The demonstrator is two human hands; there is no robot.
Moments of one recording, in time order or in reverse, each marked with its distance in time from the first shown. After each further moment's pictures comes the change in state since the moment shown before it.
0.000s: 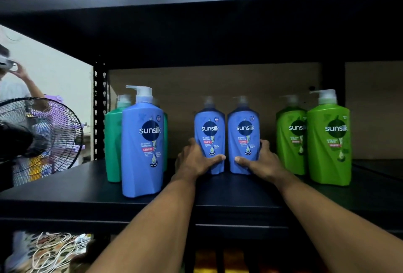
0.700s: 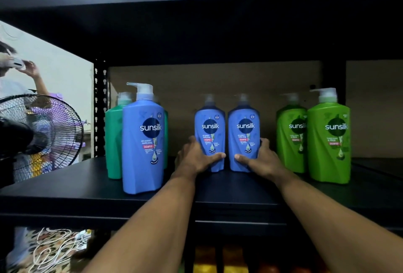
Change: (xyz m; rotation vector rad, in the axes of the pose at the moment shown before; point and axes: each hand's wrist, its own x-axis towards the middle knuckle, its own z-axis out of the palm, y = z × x) left_hand 0.004 -0.004 0.000 -0.016 -0.016 -0.008; right_hand 0.000 -0.003 0.000 -0.024 -0.018 0.020
